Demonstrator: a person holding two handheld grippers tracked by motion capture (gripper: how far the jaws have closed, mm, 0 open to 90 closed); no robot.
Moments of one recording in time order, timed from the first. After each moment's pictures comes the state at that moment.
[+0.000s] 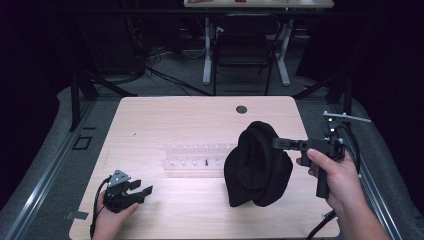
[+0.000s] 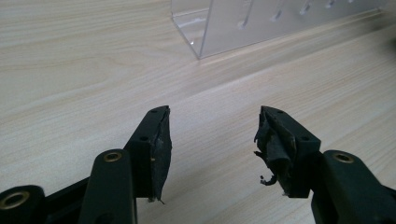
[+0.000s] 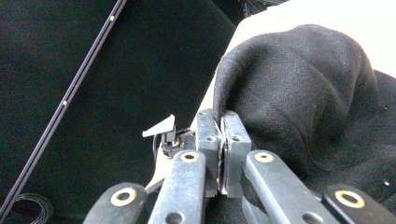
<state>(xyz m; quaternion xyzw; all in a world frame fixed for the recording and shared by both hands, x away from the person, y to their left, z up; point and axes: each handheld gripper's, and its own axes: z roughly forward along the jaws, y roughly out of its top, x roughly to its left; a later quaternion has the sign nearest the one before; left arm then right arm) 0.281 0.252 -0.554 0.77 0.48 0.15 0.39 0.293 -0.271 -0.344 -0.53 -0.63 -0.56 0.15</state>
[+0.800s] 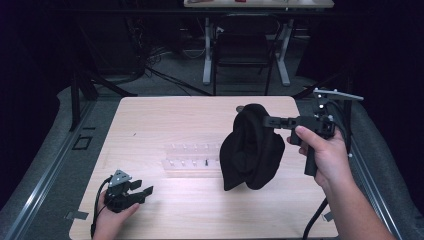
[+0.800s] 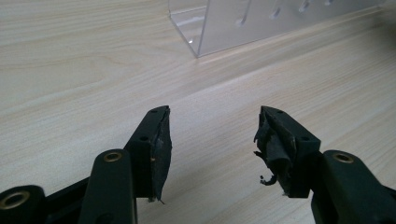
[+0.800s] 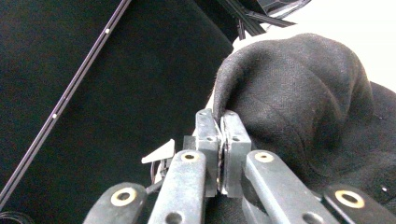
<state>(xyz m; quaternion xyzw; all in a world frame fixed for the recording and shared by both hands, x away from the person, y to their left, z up) 0.281 0.251 -0.556 0.77 0.48 0.15 0.39 0.322 -0.247 -0.311 -0.53 -0.63 -0.56 0.12</state>
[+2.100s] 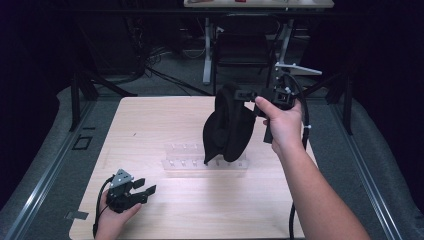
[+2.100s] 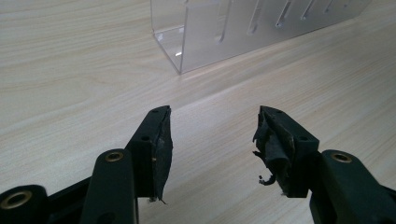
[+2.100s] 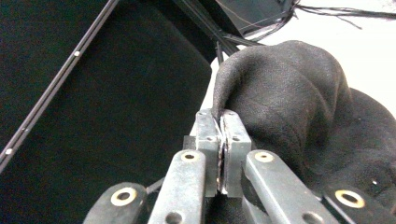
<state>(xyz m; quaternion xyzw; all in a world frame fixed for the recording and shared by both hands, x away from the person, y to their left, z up) 0.279 0.243 -0.549 0.77 0.46 0.15 0.41 0.387 -0.180 -0.301 -0.56 -0.62 -0.55 0.06</state>
